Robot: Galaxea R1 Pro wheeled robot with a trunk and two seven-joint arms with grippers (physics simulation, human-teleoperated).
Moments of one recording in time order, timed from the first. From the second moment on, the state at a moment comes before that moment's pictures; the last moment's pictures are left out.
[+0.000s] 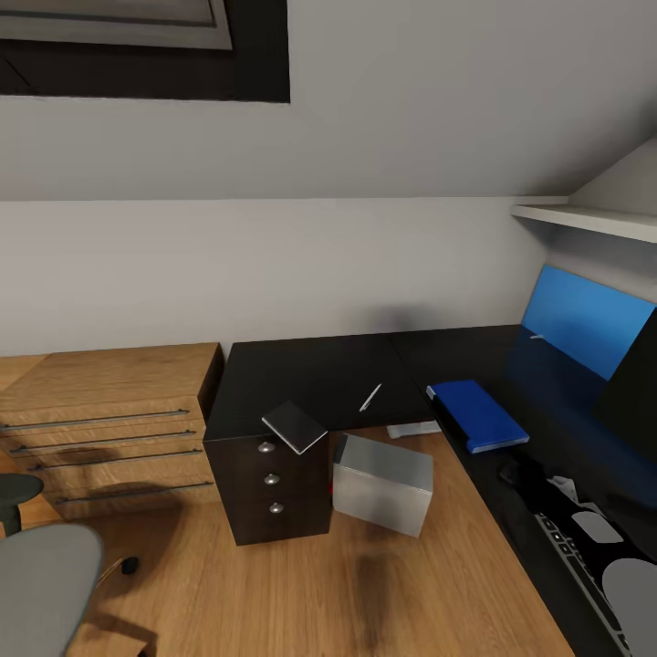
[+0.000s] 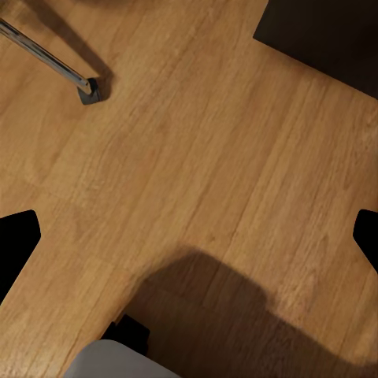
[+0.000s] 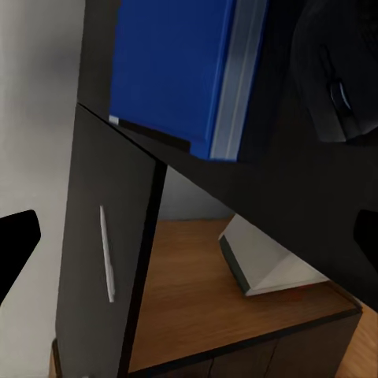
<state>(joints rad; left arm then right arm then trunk) -0.21 -0.02 0.39 -0.17 0.20 -0.42 -0.02 -0.77 -0.32 -0.63 -0.25 -0.76 0.35 0.39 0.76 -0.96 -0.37</state>
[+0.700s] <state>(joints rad) -0.21 -0.02 0.39 -0.17 0.20 -0.42 -0.02 -0.77 -0.32 -0.63 -0.25 -0.76 0.35 0.40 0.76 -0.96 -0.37</state>
